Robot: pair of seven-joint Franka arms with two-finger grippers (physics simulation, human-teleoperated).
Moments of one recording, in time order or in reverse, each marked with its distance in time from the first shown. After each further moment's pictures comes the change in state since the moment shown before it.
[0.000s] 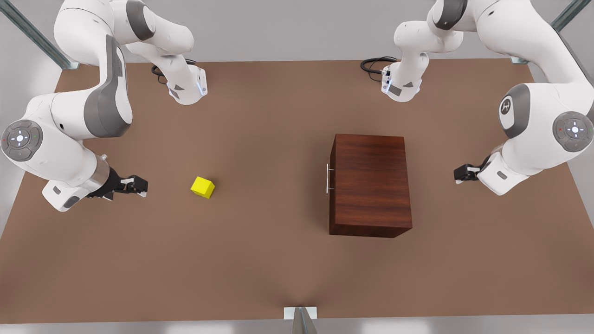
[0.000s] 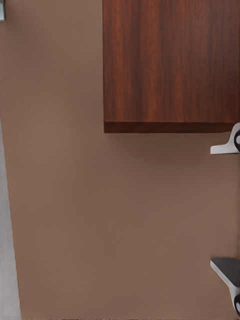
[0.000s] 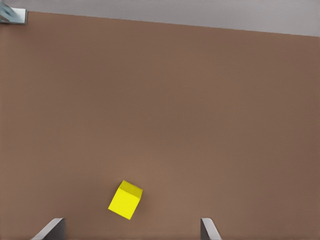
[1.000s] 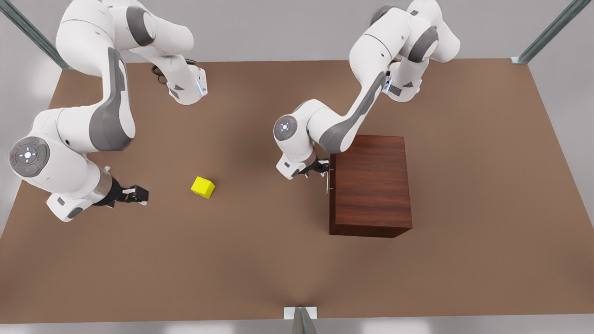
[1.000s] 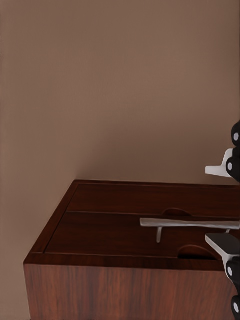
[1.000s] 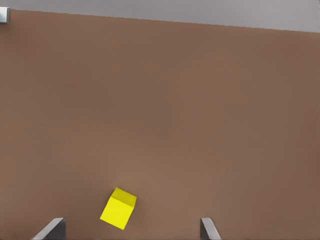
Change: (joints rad) left arm -0.728 0.356 0.002 0.019 0.169 0.211 -0.837; right arm -0.002 0.064 -0.002 -0.002 -0.026 0.049 0.008
